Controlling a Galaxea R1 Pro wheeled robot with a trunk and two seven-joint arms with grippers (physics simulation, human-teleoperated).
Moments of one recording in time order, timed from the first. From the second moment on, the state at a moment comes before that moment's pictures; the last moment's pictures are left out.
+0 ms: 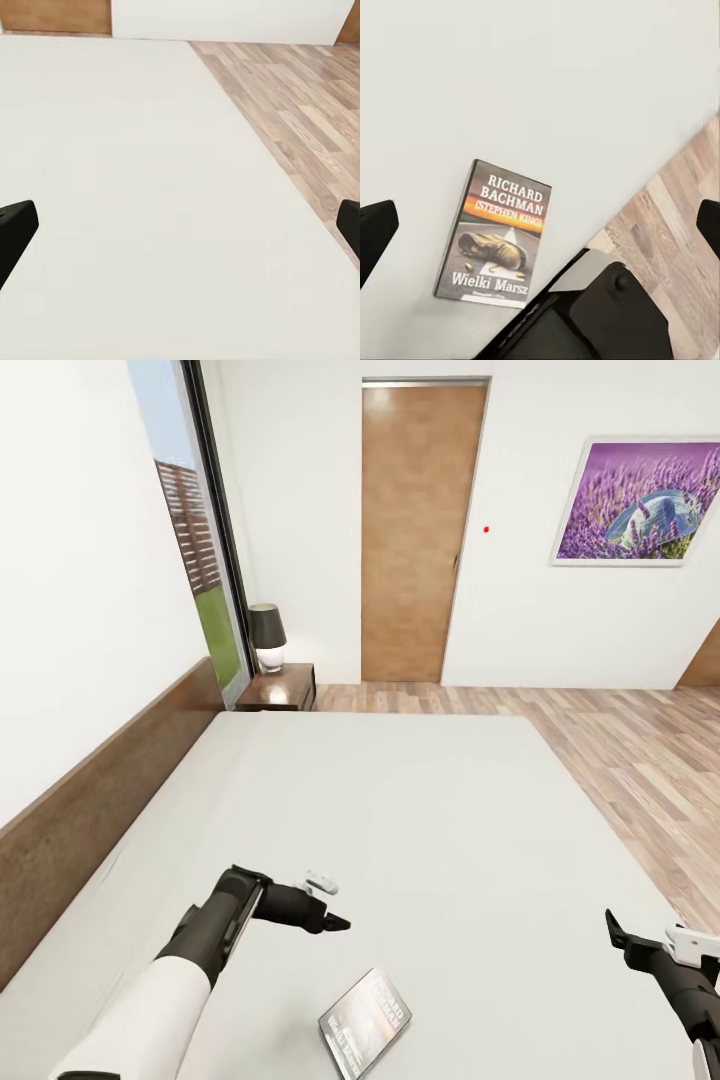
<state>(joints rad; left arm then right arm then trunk) -0.70 -0.09 -0.01 -0.74 -0.41 0.65 -0.92 -0.18 -0.10 -0.66 -1.24 0.12 -0.04 0.32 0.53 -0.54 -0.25</state>
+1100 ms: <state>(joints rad) -0.70 -0.08 -0.03 -0.73 -0.41 0.65 -0.87 -0.18 -0.10 -0.66 -1.24 0.12 -0.04 0.31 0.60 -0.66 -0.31</state>
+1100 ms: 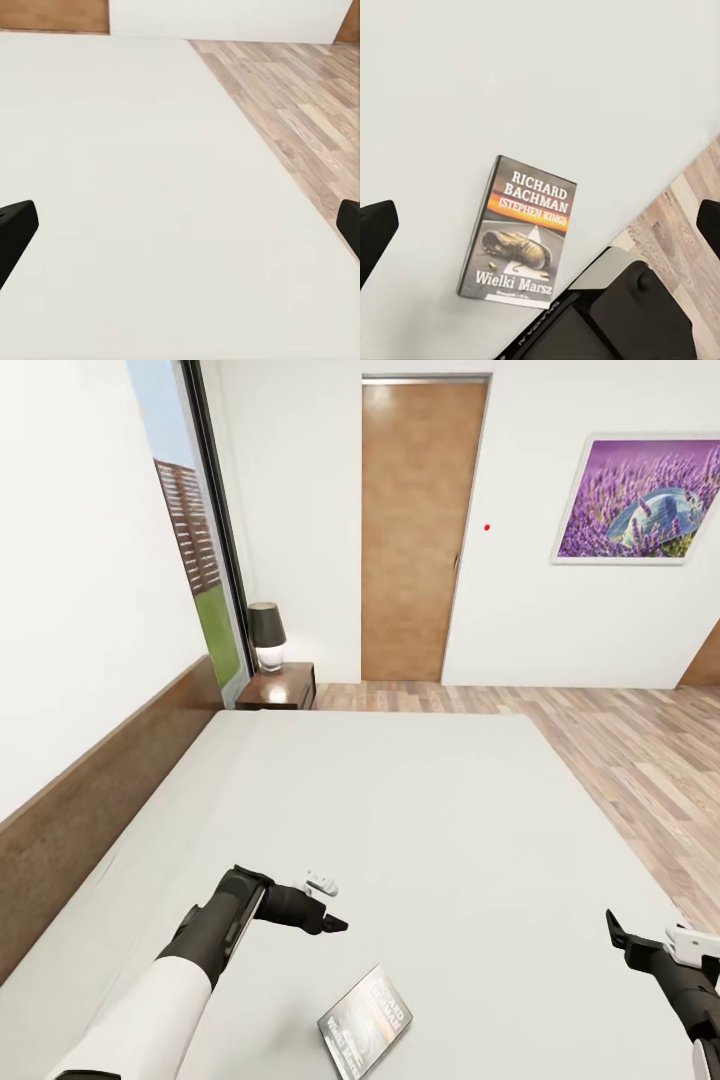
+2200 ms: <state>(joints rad) -0.70 -0.09 -0.05 -0.73 -0.41 0.65 -0.87 -0.18 -0.08 -0.66 -1.24 0.11 -0.10 0.25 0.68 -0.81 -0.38</state>
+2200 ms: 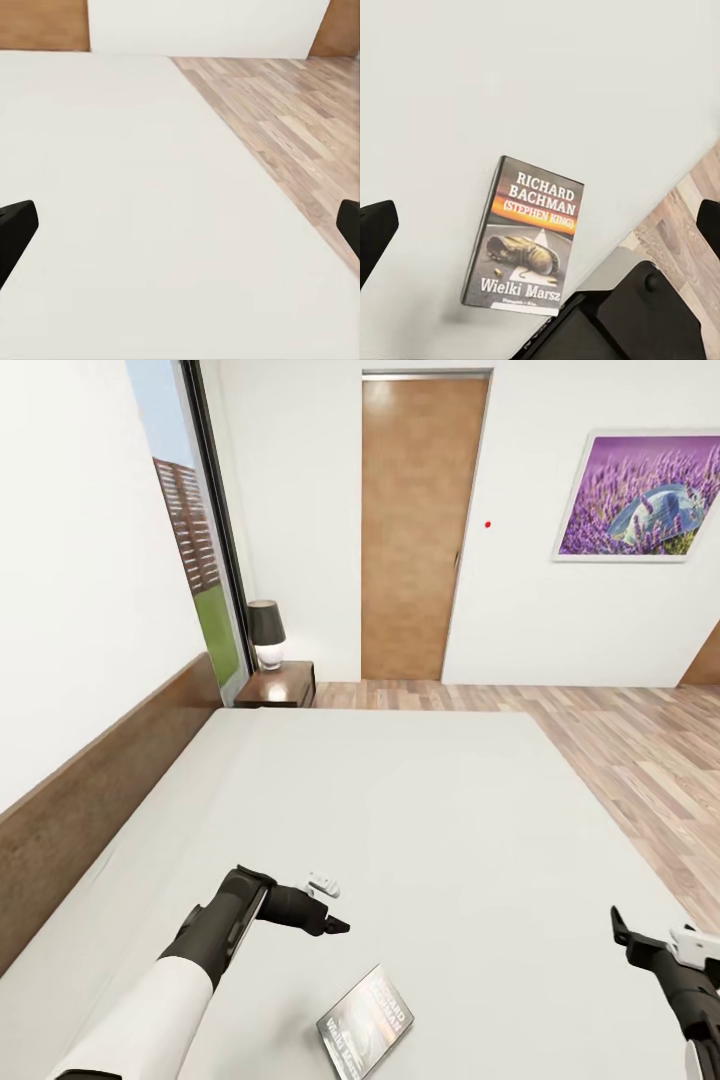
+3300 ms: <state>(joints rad) -0.70 -0.10 -0.10 -0.73 -0.41 0.66 -0.87 -0.26 -0.08 -0.58 -0.98 0.12 -0.50 0.24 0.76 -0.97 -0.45</state>
